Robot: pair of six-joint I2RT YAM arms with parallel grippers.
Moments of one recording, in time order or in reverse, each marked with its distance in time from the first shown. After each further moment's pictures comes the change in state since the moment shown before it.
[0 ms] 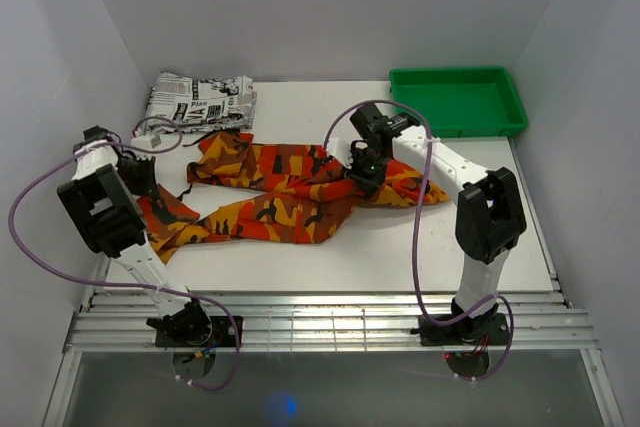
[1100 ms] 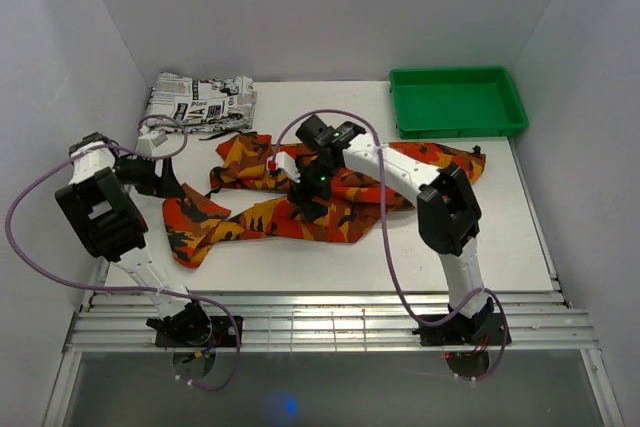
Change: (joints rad) left arm 0.045 -0.043 0.030 -0.223 0.412 0.252; right arm 0.201 0.183 0.283 -0.040 -0.317 0.093
